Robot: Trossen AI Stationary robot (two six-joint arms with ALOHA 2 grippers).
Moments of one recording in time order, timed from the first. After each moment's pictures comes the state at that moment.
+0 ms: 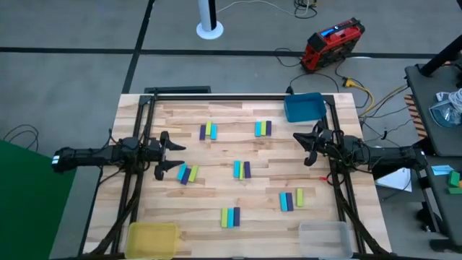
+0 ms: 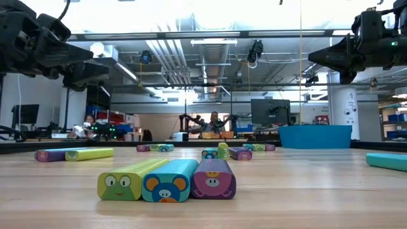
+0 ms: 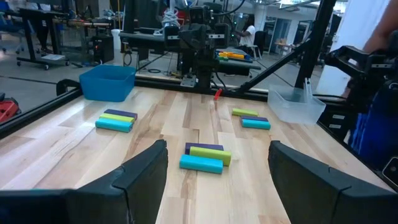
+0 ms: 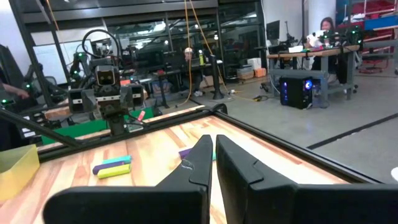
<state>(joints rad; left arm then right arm) 0.04 0.08 0.01 0.02 0.04 -0.13 -0.04 0.14 0.01 0.24 0.32 0.11</state>
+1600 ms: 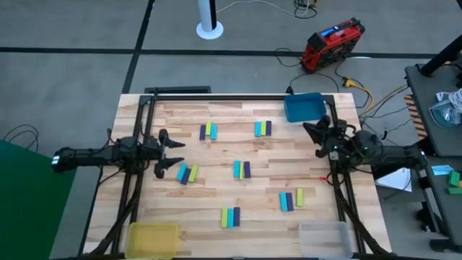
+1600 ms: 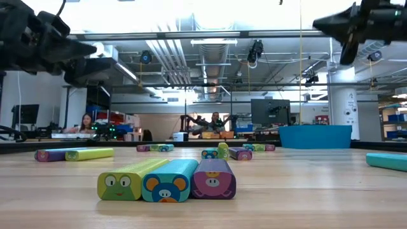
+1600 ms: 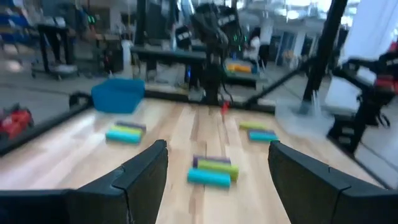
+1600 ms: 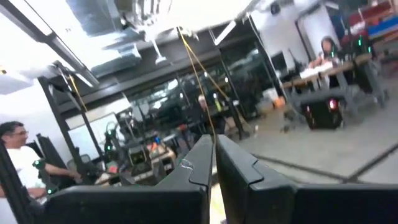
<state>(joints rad) 0.04 0.08 0.01 0.10 -0.01 -0.12 -0.04 0.14 0.15 0.33 0.34 0.30</state>
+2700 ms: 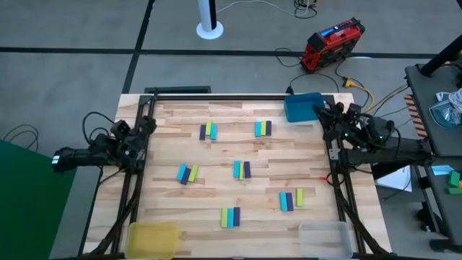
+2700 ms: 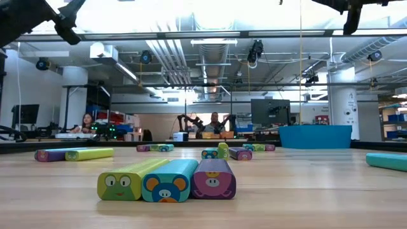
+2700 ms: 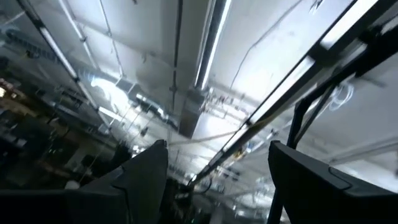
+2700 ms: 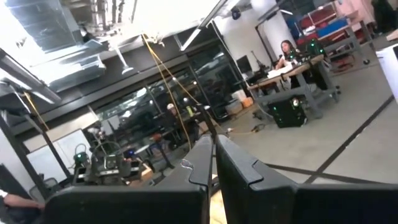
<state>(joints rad) 0.04 0.09 0.01 0.89 -0.15 -0.46 -0.04 0.34 0.50 0.14 0.50 0.34</state>
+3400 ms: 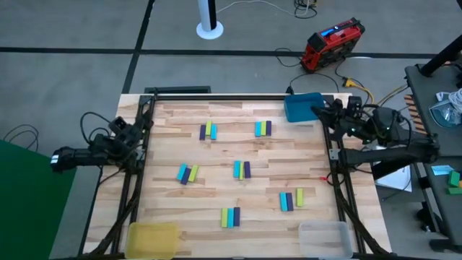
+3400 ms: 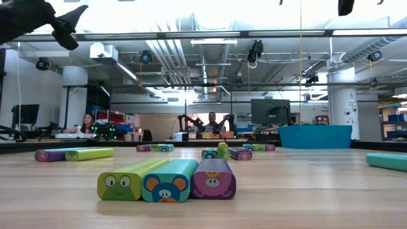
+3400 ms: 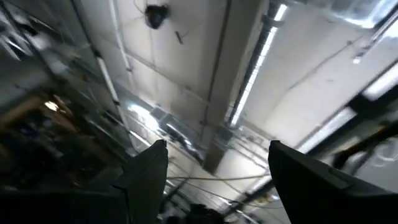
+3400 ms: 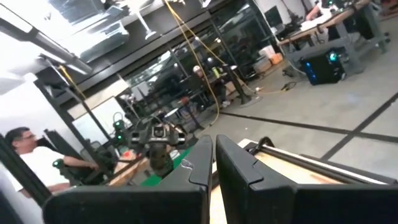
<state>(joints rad) 0.04 0.11 0.01 0.97 -0.41 -0.49 -0.04 0.48 0.78 -0.14 0.33 0.51</state>
